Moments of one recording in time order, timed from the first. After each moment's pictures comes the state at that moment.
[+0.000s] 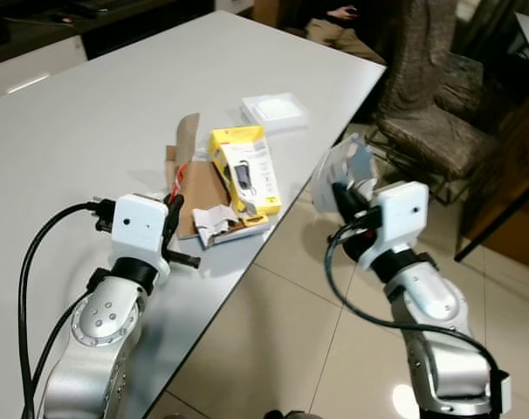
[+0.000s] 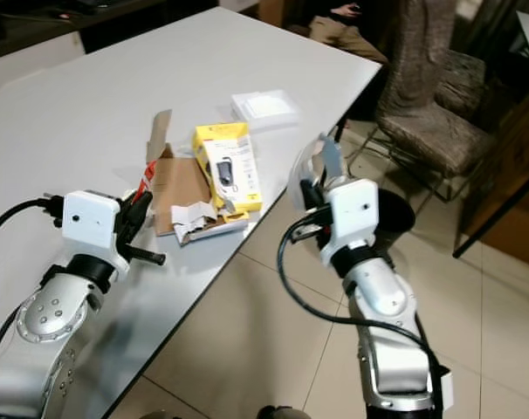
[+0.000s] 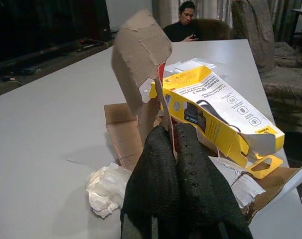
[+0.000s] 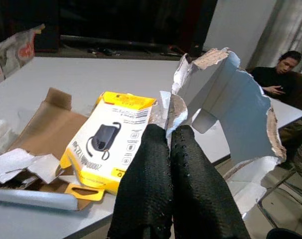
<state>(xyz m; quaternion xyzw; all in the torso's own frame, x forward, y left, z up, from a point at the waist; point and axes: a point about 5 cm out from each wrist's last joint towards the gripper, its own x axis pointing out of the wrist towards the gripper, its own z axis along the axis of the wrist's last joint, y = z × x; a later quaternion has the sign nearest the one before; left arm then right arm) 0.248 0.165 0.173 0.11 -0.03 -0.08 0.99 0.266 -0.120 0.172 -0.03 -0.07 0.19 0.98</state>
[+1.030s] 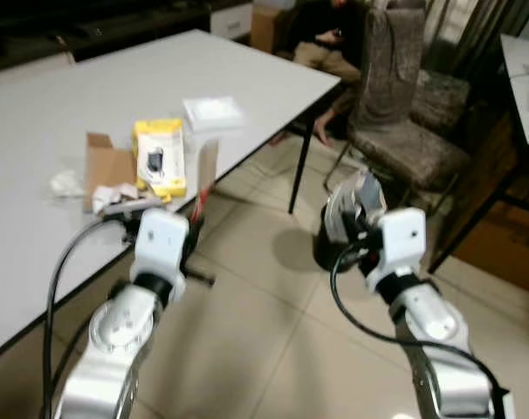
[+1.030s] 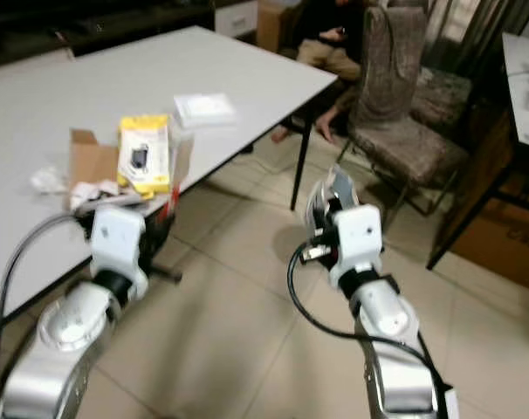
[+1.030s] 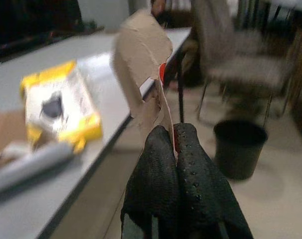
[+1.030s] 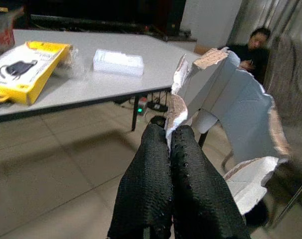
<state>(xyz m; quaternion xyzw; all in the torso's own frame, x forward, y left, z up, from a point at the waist) 0.244 0.155 0.137 0.11 0.04 -0.12 0.99 0.256 -0.134 0.131 -0.02 0.01 0.15 0.99</state>
